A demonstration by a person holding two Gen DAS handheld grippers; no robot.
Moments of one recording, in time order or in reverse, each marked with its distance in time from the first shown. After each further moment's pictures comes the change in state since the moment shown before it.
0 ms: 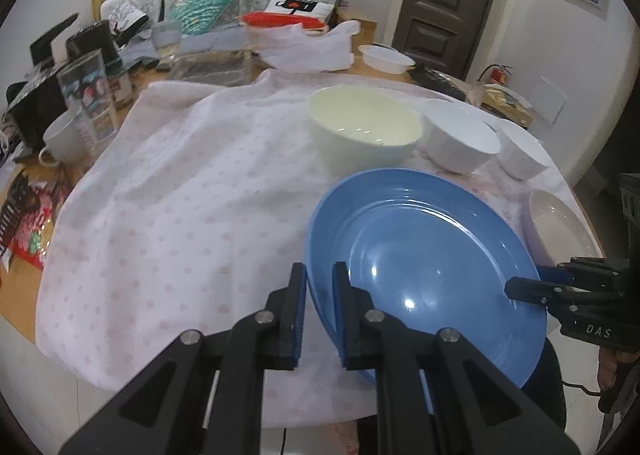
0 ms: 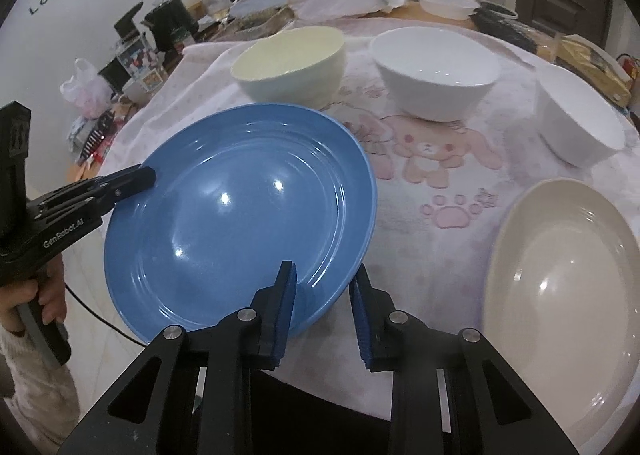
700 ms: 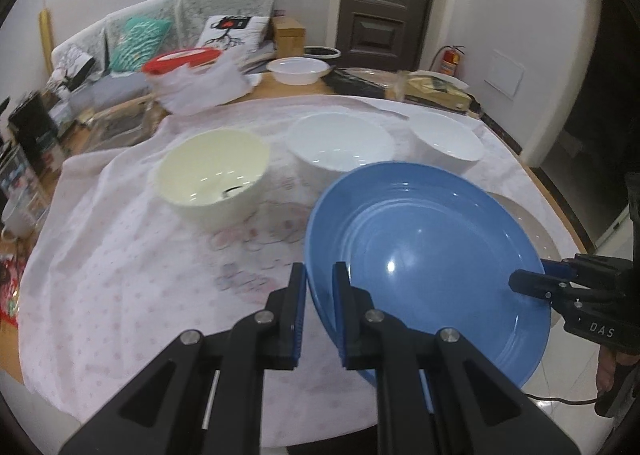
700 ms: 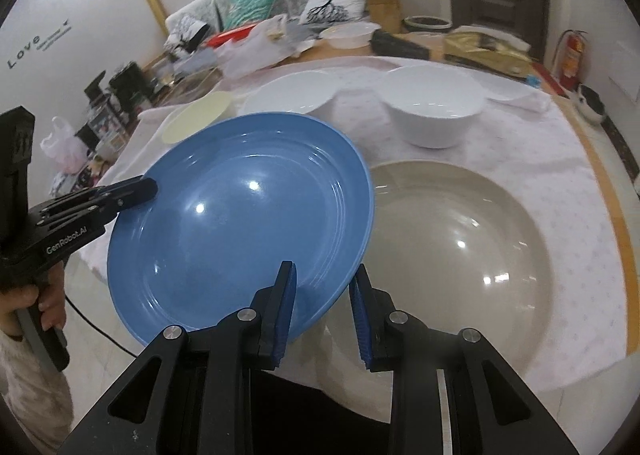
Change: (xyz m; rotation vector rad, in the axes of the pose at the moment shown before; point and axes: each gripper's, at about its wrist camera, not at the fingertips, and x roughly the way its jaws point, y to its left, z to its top) left arm 0.006 -0.129 0.032 0.164 -0.018 -0.071; right arm -0.079 -0.100 -0.038 0.141 -0.145 -0.084
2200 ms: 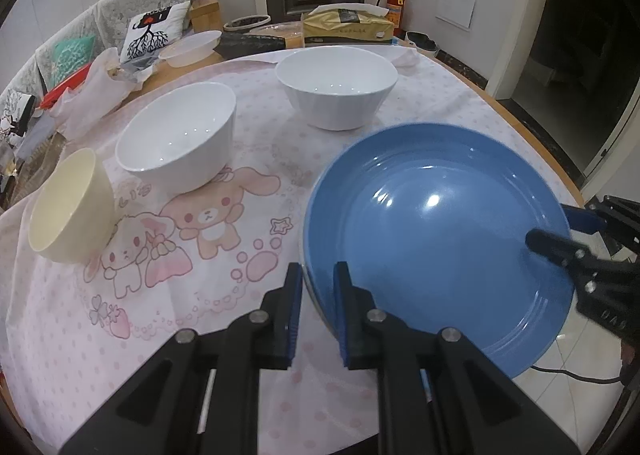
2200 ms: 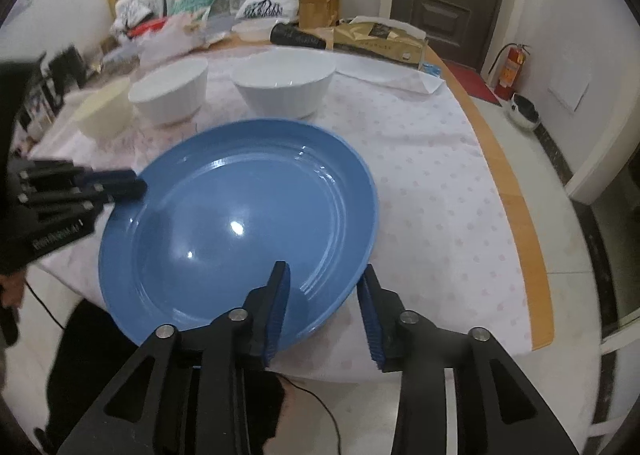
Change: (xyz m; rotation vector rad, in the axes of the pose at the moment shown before) left arm 0.075 -0.114 0.008 0.204 0.143 -0.064; right arm -0.016 -0.076 -0.031 -0.069 0.027 -0.295
